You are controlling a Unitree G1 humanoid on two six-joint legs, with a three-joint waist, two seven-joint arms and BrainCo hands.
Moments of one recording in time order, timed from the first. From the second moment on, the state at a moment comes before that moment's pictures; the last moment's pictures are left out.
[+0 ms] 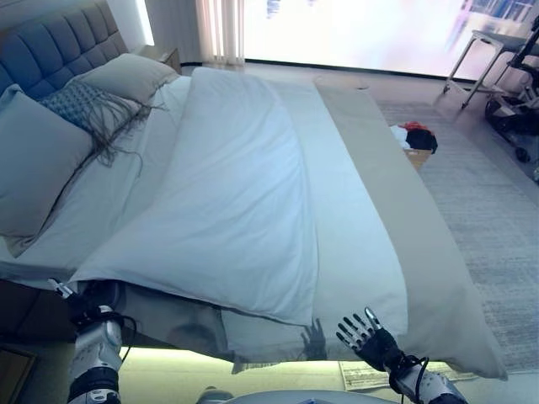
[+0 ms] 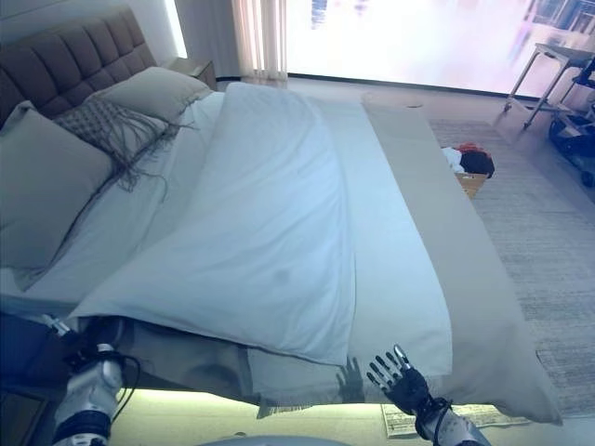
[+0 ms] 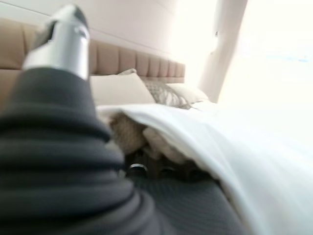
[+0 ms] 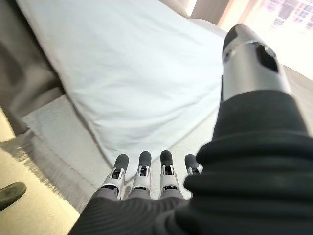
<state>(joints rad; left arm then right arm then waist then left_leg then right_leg) -0.06 0.39 0.51 0.76 -1.94 0.10 -0.20 0.01 -0.31 -0.09 0.92 1.02 0.38 0.44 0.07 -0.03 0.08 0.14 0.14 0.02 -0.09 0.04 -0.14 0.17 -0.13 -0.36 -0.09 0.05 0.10</state>
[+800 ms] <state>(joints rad) -0.04 0.48 0.80 1.12 -1.94 0.24 -0.15 -0.02 -0.38 -0.19 1.04 1.05 0.36 0.46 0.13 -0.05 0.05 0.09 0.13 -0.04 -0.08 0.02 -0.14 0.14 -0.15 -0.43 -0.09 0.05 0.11</state>
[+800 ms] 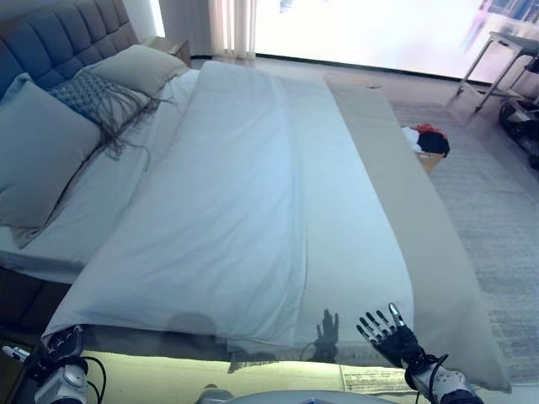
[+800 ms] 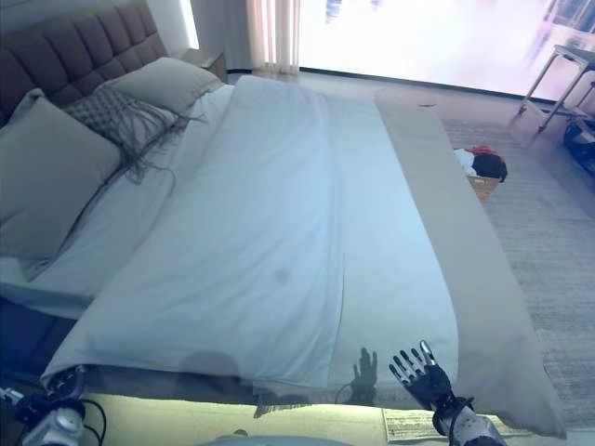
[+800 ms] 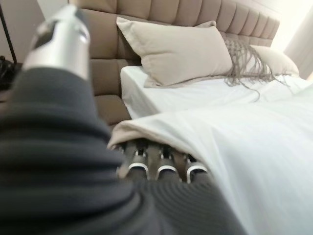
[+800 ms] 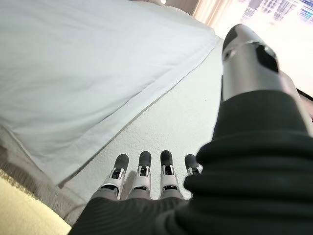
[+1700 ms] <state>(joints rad) -0.09 0.59 0.64 1.18 -1.89 0.24 -0.21 -0.15 -0.31 -0.06 0.92 1.15 0.30 0.48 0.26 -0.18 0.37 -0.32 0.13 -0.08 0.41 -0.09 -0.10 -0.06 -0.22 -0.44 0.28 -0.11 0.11</state>
